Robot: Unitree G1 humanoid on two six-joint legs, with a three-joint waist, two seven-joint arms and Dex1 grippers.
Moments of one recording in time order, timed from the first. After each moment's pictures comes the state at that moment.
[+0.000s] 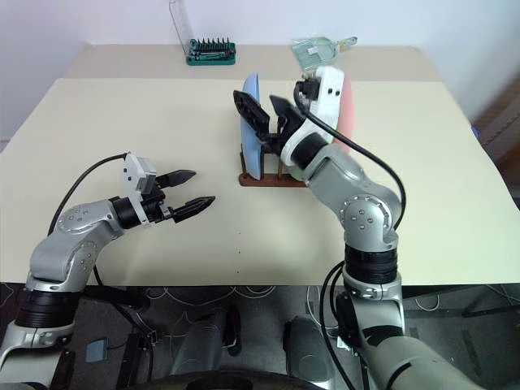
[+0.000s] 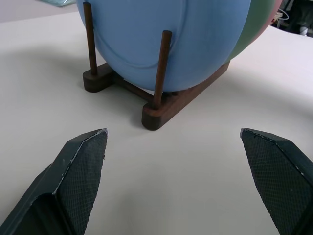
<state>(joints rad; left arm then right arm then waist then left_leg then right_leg) -0.28 0.58 0.06 -0.17 -0.49 0.45 -0.84 -0.72 -0.29 -0.03 -0.37 0.84 0.78 0.05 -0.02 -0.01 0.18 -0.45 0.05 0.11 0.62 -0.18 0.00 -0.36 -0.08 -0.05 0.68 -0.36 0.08</state>
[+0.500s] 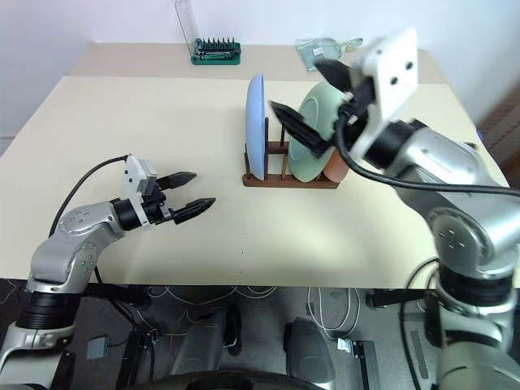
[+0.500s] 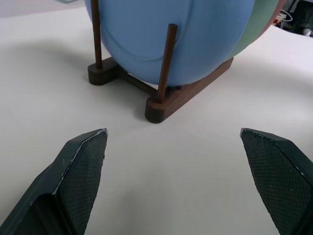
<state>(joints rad) -0.28 0.57 0.05 -0.16 -0.49 0.45 -0.85 -0.45 -0.81 -0.23 -0.64 0.81 0.84 0.38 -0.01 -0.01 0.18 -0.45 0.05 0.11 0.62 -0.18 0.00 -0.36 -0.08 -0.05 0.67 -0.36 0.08</state>
